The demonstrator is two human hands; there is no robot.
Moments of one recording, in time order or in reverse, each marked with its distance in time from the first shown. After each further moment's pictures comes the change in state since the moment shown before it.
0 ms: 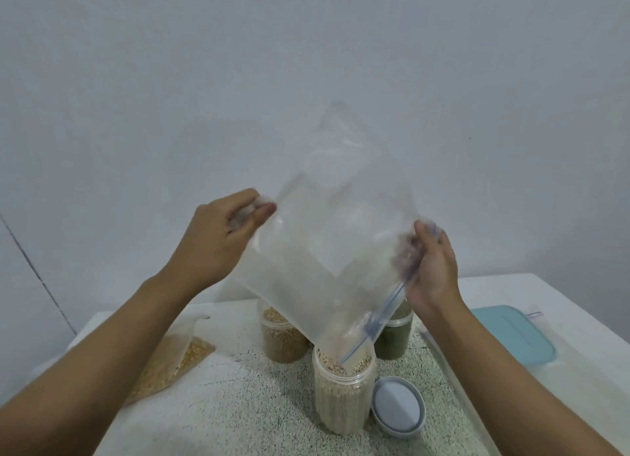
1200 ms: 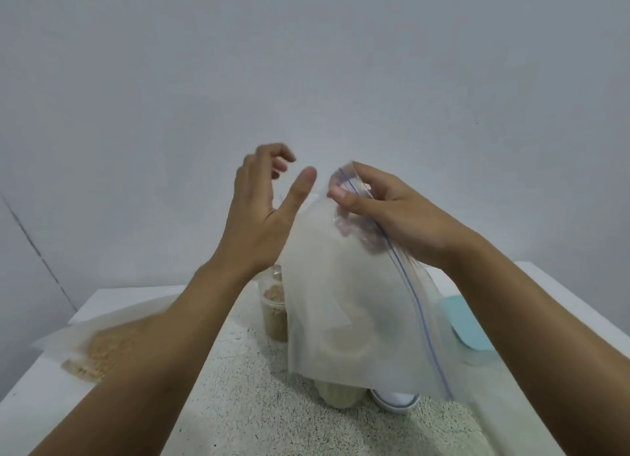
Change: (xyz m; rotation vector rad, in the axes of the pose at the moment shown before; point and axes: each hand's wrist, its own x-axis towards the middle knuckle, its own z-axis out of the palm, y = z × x) left_hand -0.008 0.029 0.041 -0.158 0.151 -0.034; right_hand -0.049 -0.057 0.071 -0.900 -0.874 -0.060
